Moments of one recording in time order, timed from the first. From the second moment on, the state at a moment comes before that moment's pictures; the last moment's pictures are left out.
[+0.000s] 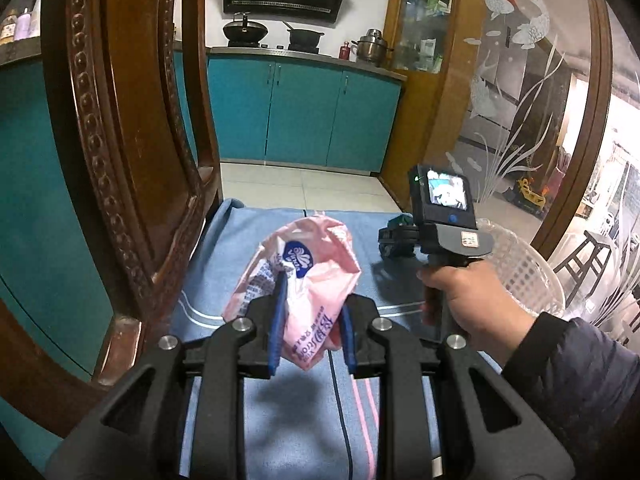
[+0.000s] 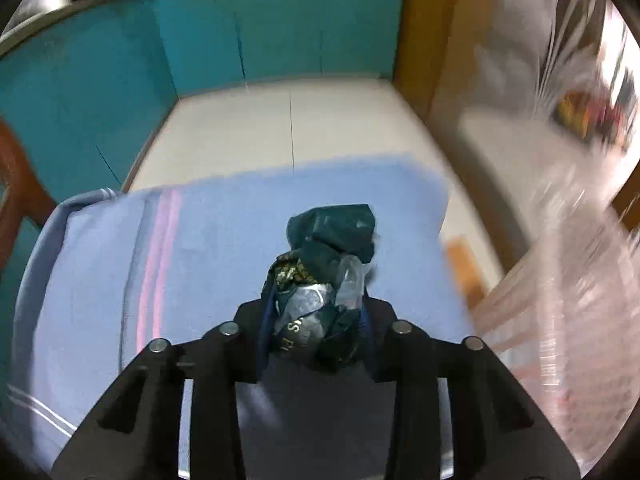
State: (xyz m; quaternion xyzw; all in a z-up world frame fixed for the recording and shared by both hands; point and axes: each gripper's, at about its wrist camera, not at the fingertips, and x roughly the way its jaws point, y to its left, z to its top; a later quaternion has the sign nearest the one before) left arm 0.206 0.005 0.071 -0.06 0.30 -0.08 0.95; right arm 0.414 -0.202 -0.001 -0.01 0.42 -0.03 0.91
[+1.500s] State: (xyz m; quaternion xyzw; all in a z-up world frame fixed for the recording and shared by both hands) left arm 0.201 0.000 0.054 -0.03 0.32 -0.05 0.95; right arm 0.194 -0.228 0.075 0.05 0.30 0.12 0.94
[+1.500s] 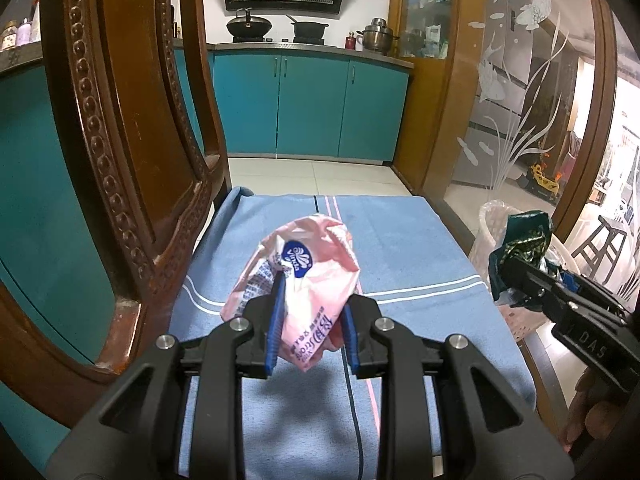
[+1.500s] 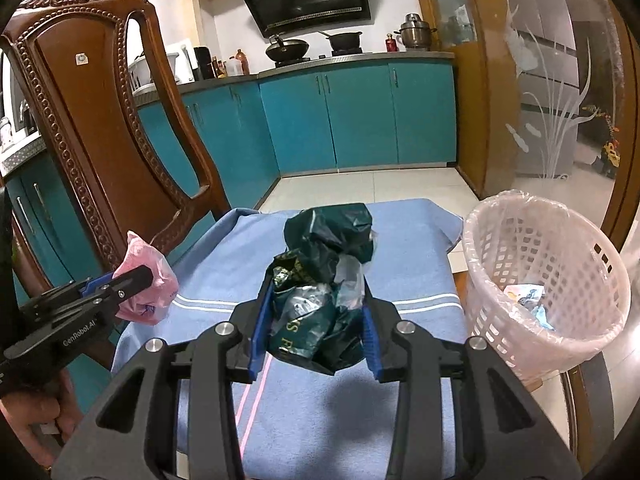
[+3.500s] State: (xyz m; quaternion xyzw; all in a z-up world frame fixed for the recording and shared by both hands) left arm 0.253 -0.171 0.067 0.00 0.36 -0.24 0.90; right arm 0.148 -0.451 0.108 0.29 0.08 -0.19 0.94
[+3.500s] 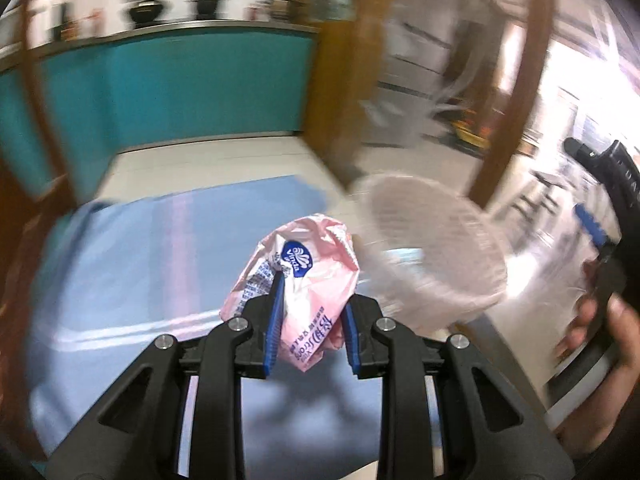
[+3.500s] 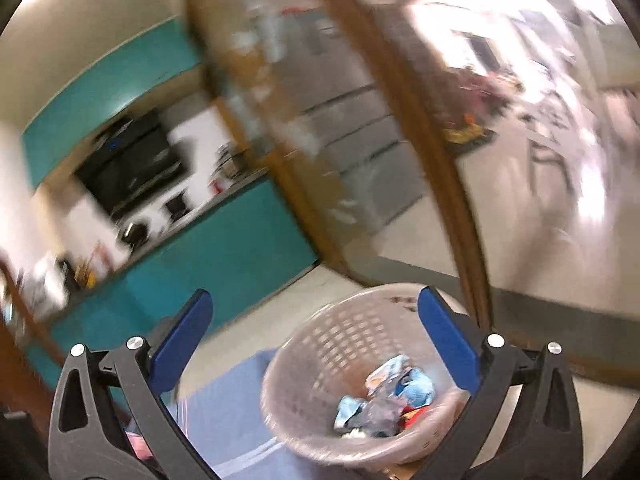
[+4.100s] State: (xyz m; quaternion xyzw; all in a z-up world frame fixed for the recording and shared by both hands) left arm 0.257 -0.159 0.063 0.05 0.33 -0.18 0.93; right arm 0.175 -0.424 0.097 0.29 0.17 -0.11 0.94
